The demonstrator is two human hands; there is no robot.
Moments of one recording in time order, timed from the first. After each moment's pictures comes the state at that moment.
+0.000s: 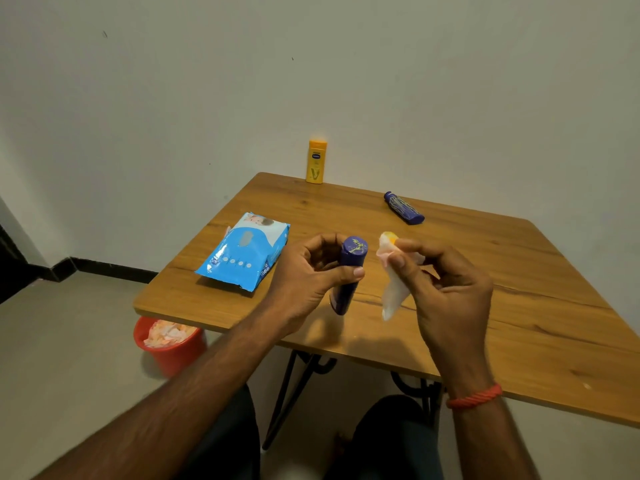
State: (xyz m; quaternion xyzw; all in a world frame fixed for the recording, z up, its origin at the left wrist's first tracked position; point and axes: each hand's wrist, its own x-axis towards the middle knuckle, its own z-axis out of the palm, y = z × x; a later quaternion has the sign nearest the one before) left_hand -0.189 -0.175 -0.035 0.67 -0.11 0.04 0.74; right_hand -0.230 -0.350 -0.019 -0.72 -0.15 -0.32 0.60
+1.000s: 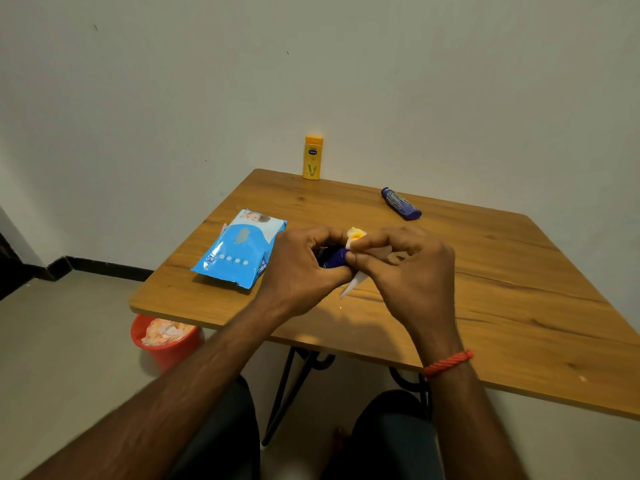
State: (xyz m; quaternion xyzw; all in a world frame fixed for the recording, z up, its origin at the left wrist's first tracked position) left_hand -0.190 -0.170 -0.023 0.82 -0.22 0.22 0.49; right_hand -0.211 -0.330 -0.004 -0.84 -0.14 -0.32 0.42
